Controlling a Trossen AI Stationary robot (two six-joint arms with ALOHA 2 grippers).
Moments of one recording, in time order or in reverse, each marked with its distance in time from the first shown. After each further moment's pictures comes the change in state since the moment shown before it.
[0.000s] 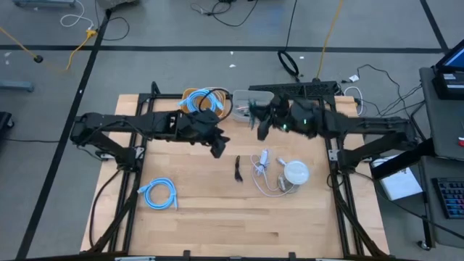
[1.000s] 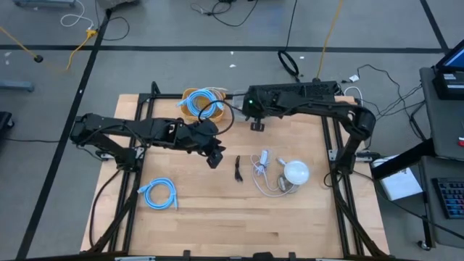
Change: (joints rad) left arm -0.078 0.000 0.001 -0.084 -0.014 -0.045; right arm -0.339 0.489 0.158 -0.444 -0.125 -0.754
